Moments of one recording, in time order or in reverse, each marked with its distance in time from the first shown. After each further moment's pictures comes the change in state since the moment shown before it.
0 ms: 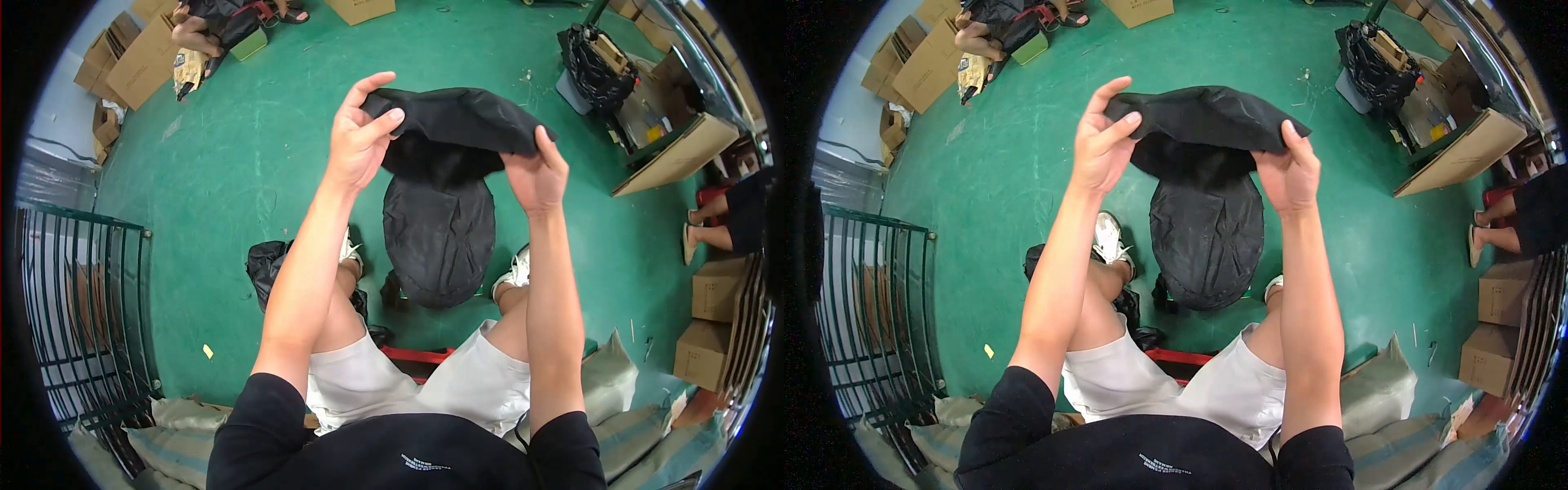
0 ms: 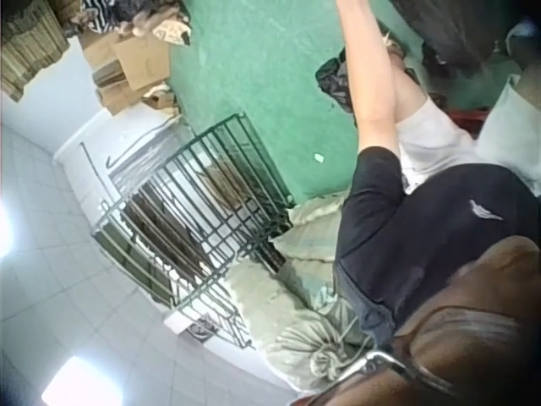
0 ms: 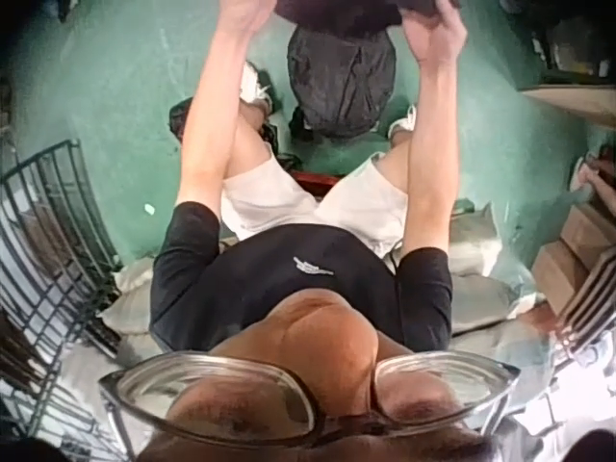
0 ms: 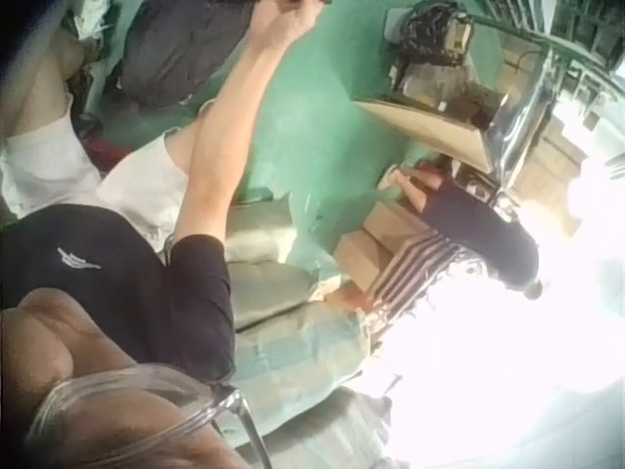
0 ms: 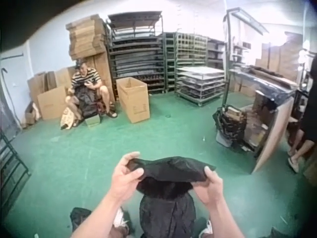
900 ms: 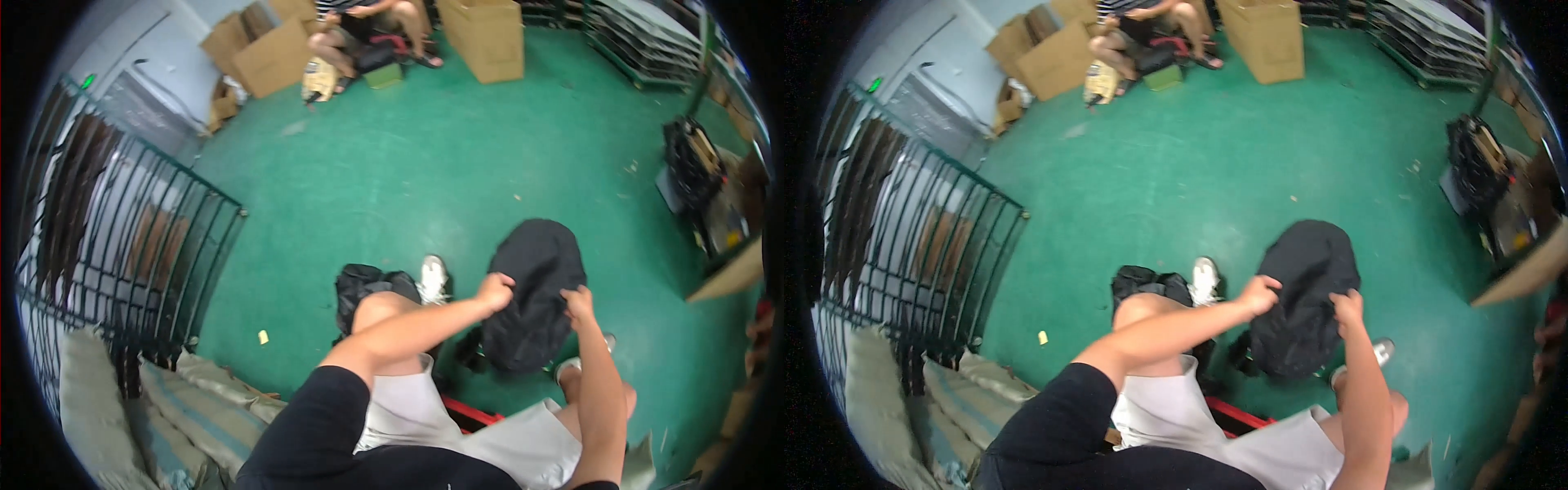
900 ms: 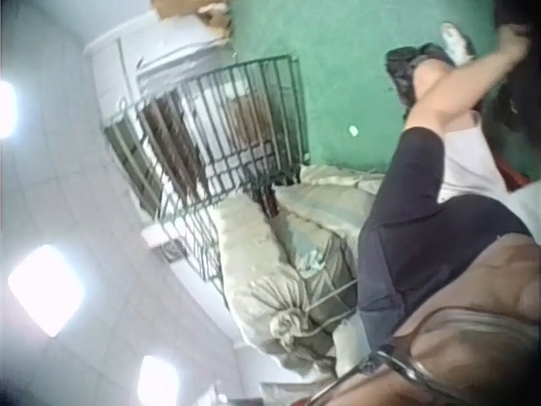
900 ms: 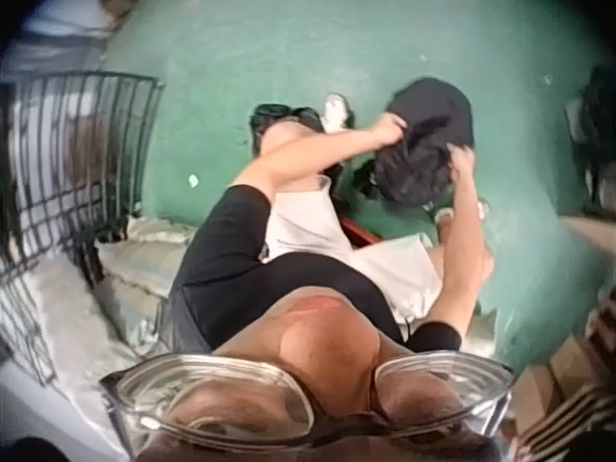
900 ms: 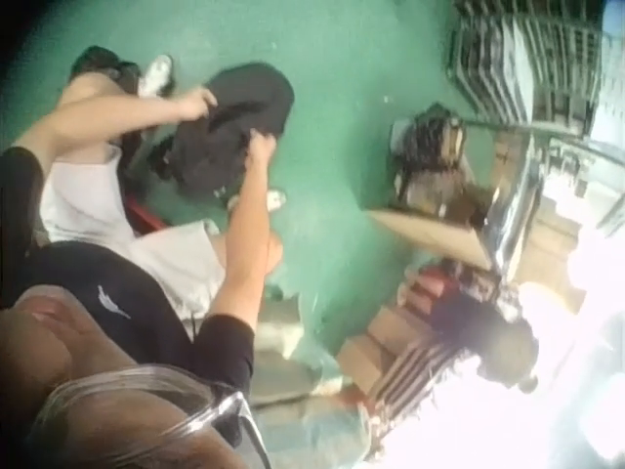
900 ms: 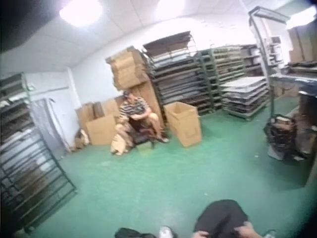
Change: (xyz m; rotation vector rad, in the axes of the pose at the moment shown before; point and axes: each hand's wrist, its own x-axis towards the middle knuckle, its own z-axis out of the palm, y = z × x) left_hand -0.135 -0.164 -0.085 0.995 0.349 -0.693; right_hand -0.043 0.110 -0.125 -0.991 0.459 0.602
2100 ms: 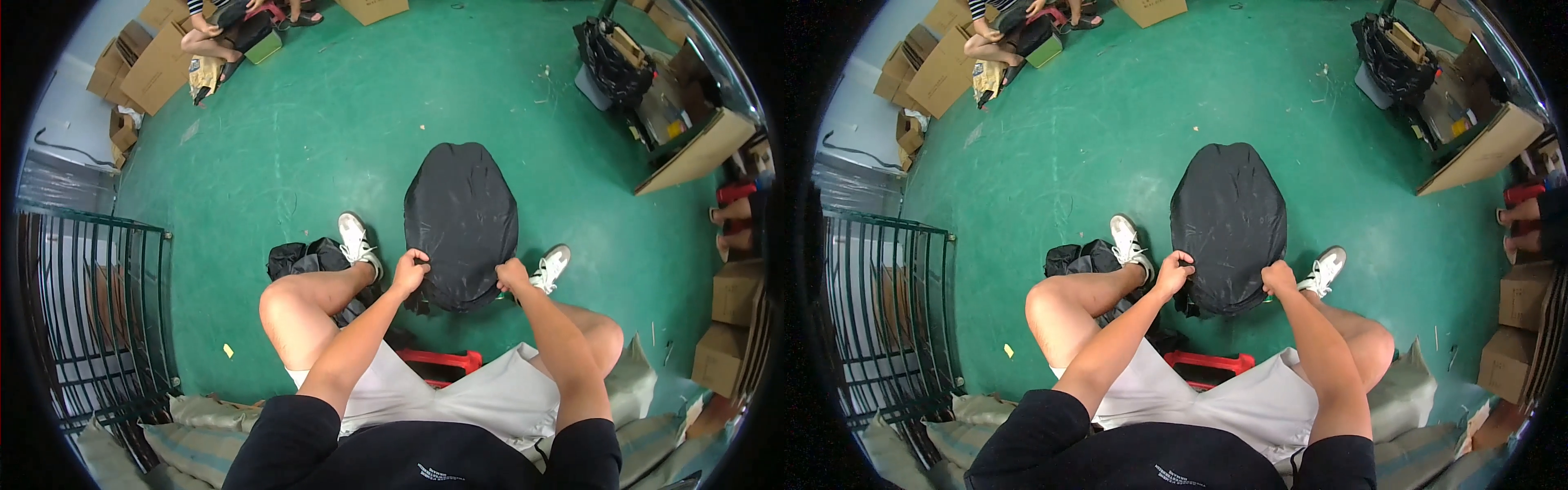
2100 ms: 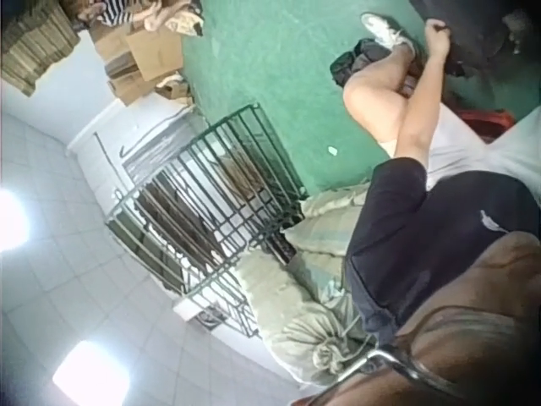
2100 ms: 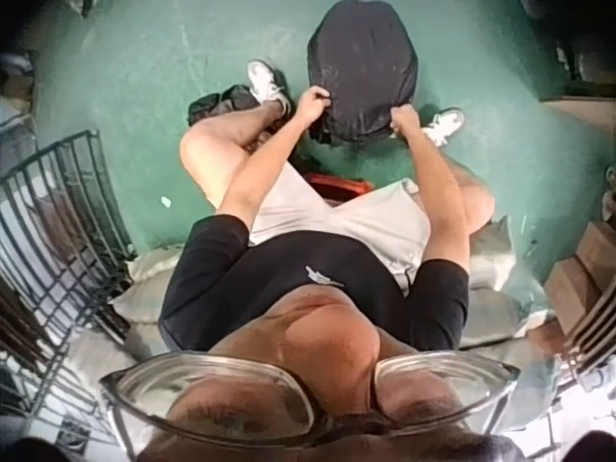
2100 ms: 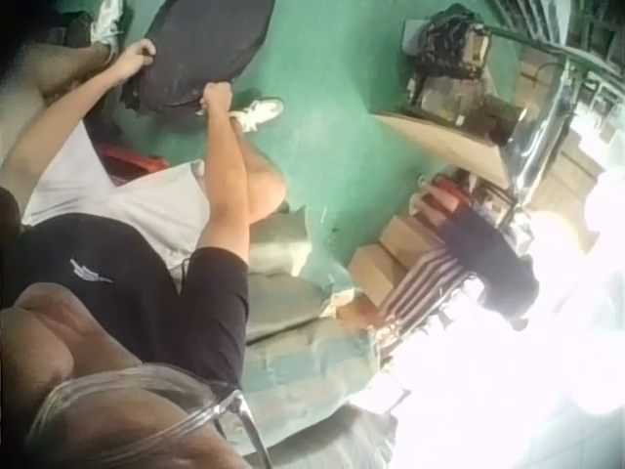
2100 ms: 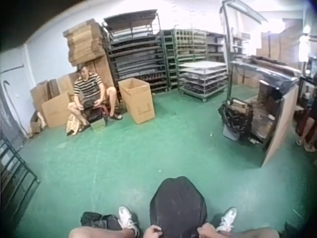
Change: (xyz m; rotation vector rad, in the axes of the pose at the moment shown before) left_hand -0.035 -0.106 0.018 -0.063 -0.025 -0.061; right_hand -0.006 0.122 -0.018 -0.589 -0.062 0.233
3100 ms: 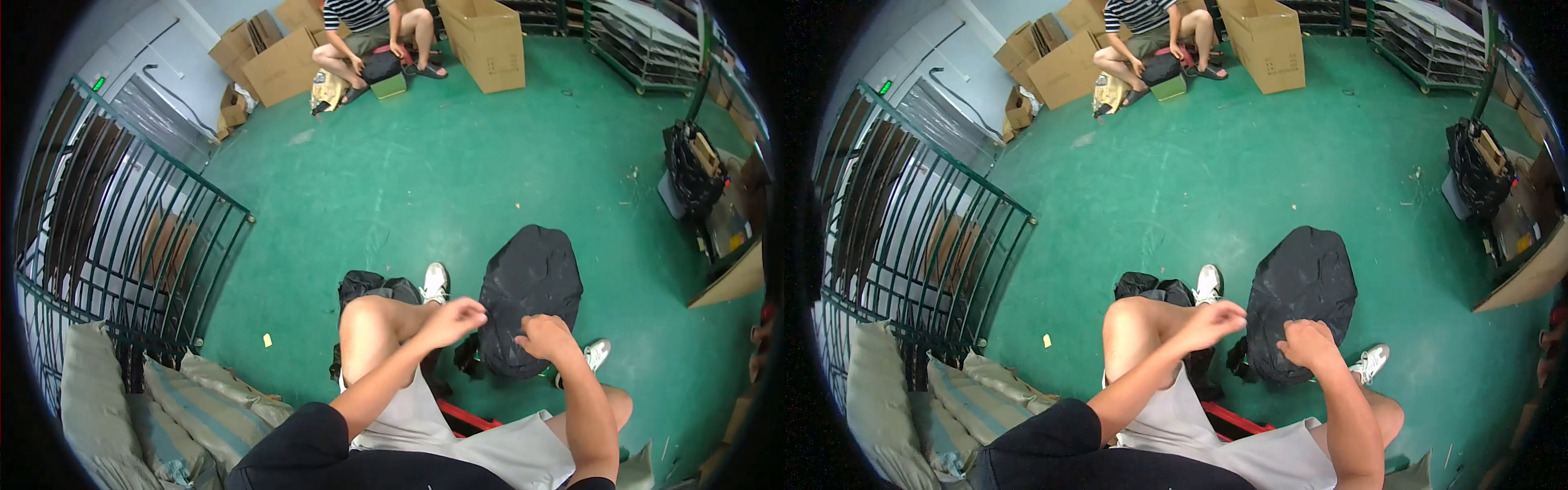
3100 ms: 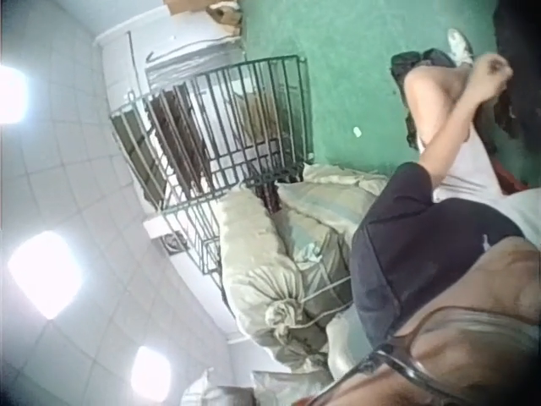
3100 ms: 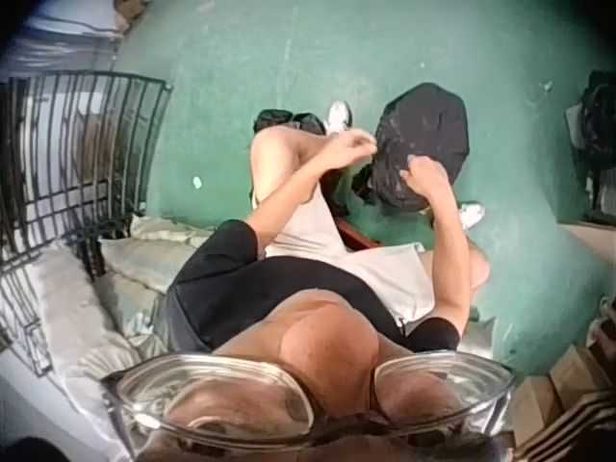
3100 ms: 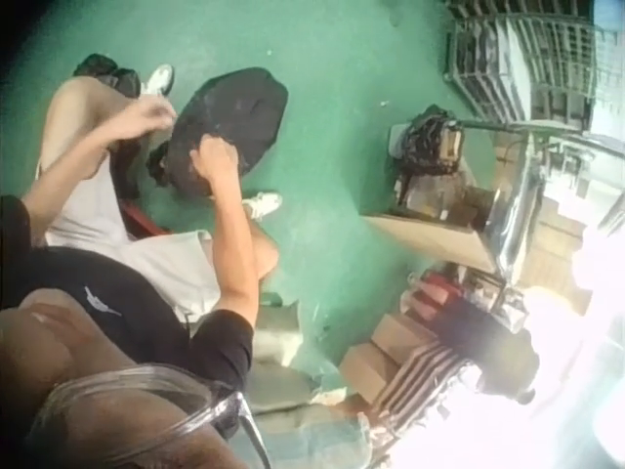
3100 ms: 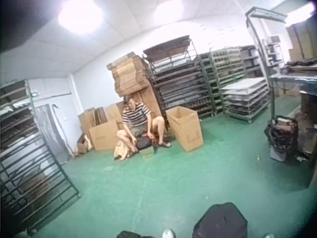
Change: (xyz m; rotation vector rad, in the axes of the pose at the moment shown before) left_hand -0.091 0.122 -0.091 -0.008 -0.107 0.260; right_hand -0.153 -0.136 -0.048 -0.824 -0.042 -1.041
